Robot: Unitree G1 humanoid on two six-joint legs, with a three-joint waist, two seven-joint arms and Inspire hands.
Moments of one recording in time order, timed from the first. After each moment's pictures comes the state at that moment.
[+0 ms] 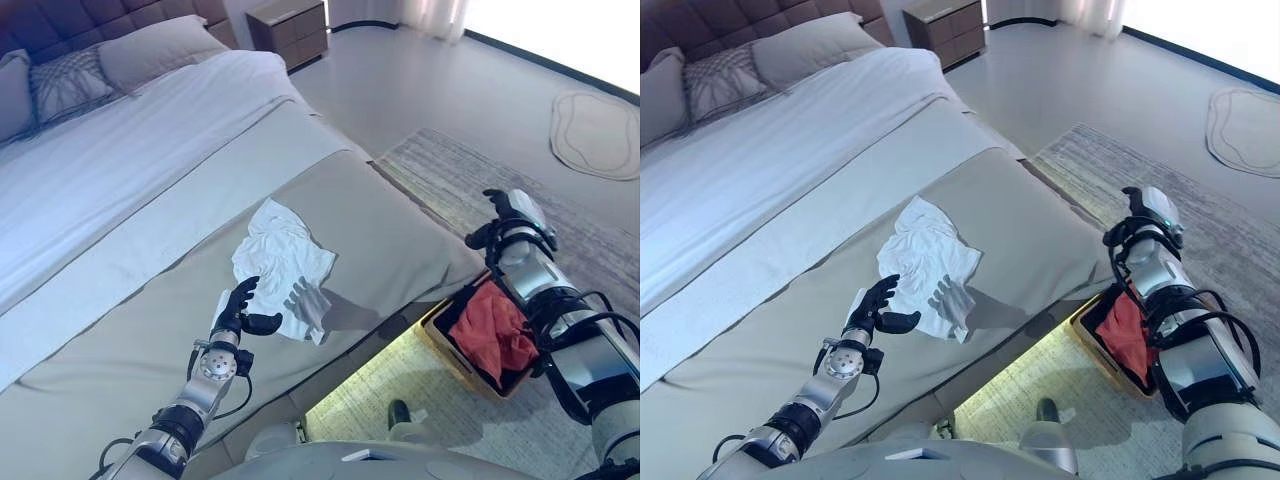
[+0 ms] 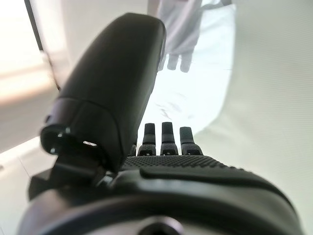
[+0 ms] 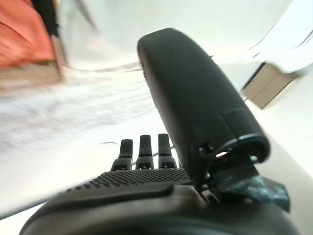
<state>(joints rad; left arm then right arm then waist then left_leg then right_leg) -0.12 0.32 -0.40 0.72 -0.13 -0.11 0.28 -0.70 -0.63 0.42 0.92 -0.16 0.22 -0.24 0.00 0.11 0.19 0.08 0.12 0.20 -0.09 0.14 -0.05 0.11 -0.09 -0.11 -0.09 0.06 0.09</state>
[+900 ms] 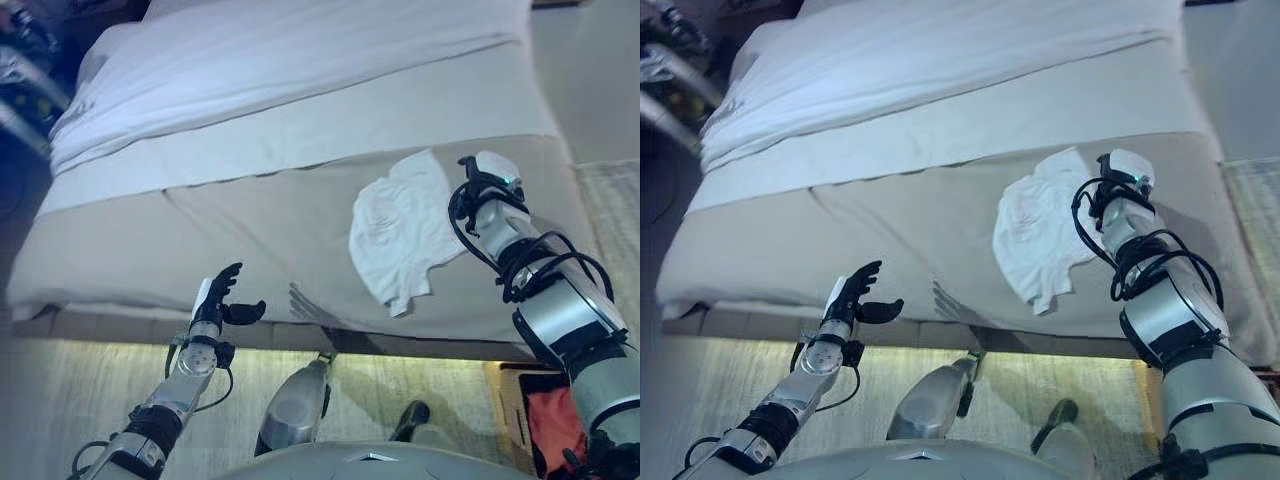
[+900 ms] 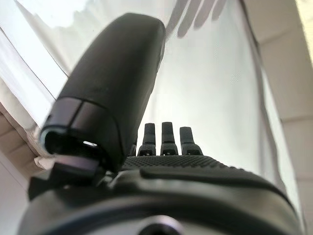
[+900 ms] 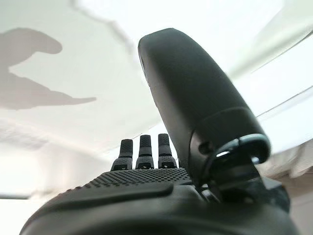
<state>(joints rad) -0.10 0.48 -0.38 0.55 -0.13 -0.17 0.27 -1.04 -0.57 0.65 1.16 -0.23 0.25 -0.18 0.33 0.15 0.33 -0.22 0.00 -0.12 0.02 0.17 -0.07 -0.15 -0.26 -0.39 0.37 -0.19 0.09</state>
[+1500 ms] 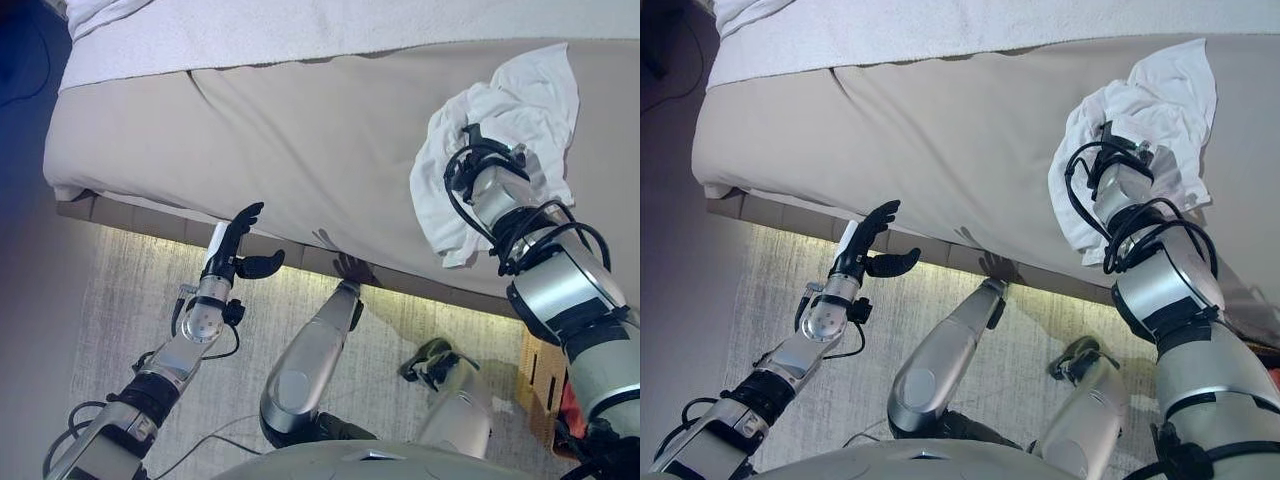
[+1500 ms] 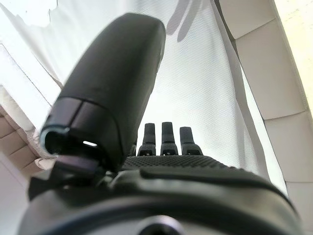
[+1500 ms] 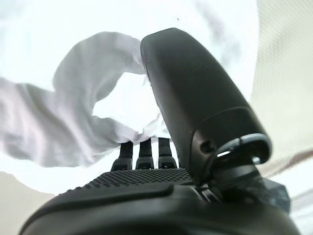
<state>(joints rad) -0.19 0.52 -0.44 0.35 -0.13 -0.25 0.33 -1.19 -0.54 0.71 1.19 -0.29 0.38 -0.10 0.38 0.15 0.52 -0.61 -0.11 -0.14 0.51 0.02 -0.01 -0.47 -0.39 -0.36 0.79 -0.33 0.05</state>
